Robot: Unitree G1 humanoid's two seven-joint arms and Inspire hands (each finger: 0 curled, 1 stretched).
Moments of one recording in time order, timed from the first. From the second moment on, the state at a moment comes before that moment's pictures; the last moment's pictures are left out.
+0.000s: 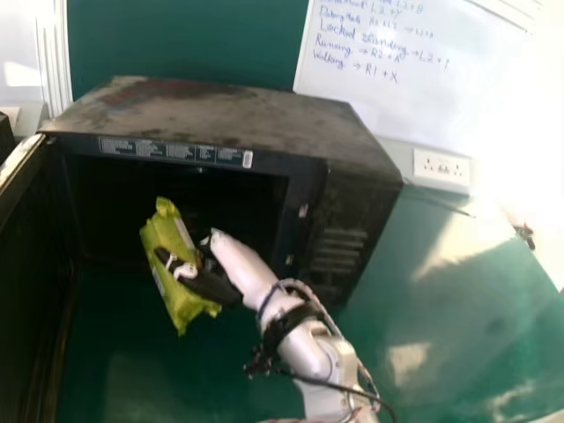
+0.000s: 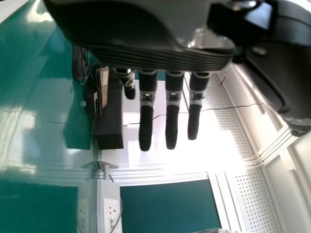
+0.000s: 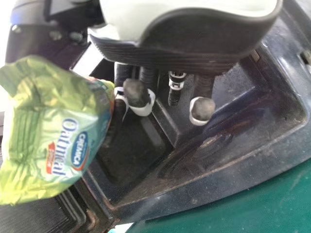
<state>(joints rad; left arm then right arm) 0.60 0.09 0.80 -0.51 -0.45 -0.18 -0.10 -0.53 -0.14 0.41 -0.15 -0.62 0.27 0.37</state>
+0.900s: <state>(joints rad) 0.61 0.08 0.79 -0.53 -0.46 -0.18 -0.10 -0.92 -0.06 0.40 0.45 -0.59 0.18 0.18</state>
